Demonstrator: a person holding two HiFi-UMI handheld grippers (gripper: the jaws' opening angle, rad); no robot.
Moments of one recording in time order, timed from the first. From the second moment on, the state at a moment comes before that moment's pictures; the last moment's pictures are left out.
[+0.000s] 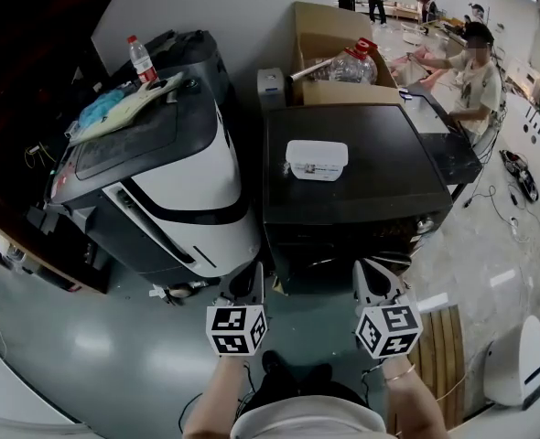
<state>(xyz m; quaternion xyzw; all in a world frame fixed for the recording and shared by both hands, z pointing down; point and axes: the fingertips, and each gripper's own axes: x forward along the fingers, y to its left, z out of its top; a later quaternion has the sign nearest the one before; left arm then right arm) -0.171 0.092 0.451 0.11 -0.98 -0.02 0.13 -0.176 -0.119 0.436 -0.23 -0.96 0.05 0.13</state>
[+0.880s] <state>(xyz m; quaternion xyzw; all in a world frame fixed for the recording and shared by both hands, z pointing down) -0.164 0.079 0.449 0.10 -0.99 -0.03 0.13 -0.174 -0.127 0.432 -0.24 -0.96 0.05 0.12</state>
